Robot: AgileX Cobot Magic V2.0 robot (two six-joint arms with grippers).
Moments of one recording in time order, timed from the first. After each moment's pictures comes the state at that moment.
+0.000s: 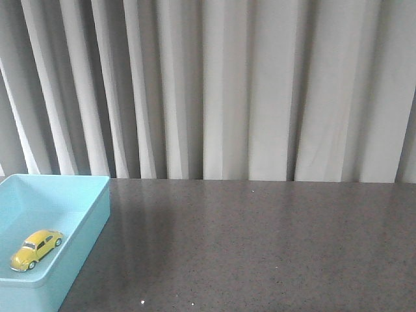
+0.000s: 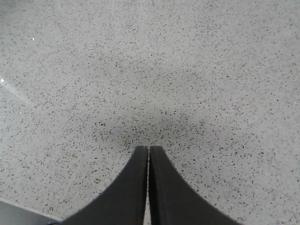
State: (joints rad) left arm -0.12 0.65 -0.47 -0.23 0.37 0.26; right arm 0.15 0.85 -0.81 0.11 0.86 -0.04
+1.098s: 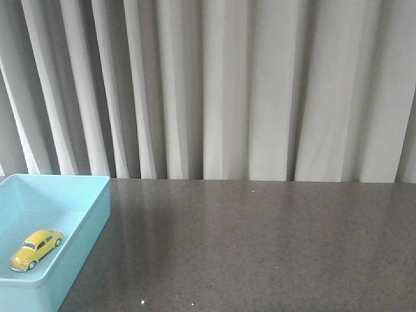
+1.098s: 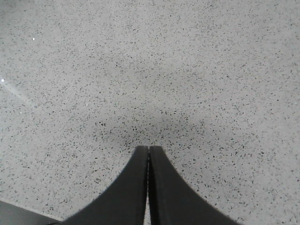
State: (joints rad) left arm -0.09 0.08 0.02 -0.11 -0.05 0.06; right arm 0.15 0.85 -0.81 0.11 0.86 -0.04
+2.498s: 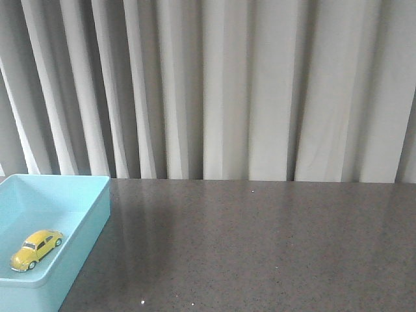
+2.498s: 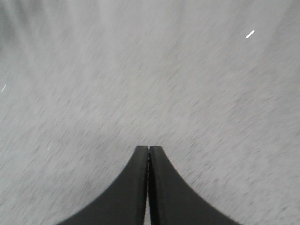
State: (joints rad) left arm -0.08 -0.01 0.02 -0.07 0.04 0.00; right arm 0.04 0.59 -0.58 0.07 0.57 -0.06
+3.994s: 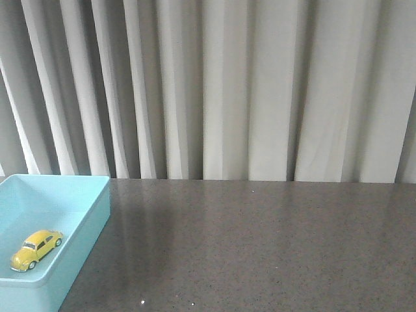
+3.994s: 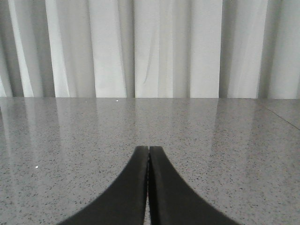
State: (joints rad) left arm -0.08 -0.01 0.02 -0.07 0.04 0.00; right arm -0.06 -0.01 0.03 0.06 0.04 -0.06
